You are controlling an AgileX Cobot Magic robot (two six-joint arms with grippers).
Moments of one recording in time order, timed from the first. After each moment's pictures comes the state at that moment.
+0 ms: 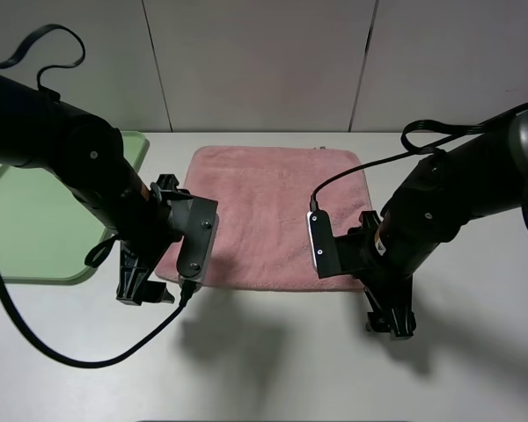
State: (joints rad) left arm -0.63 1.76 -0.84 0.01 0.37 1.14; right arm 0.60 1.83 -0.72 -0.25 0.38 -0.83
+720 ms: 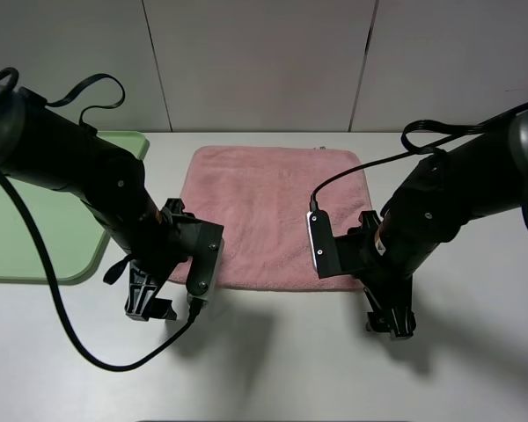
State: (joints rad) left arm -0.63 1.88 -0.84 0.00 0.31 1.15; right arm 0.60 1.83 -0.72 -0.25 0.38 -0.83
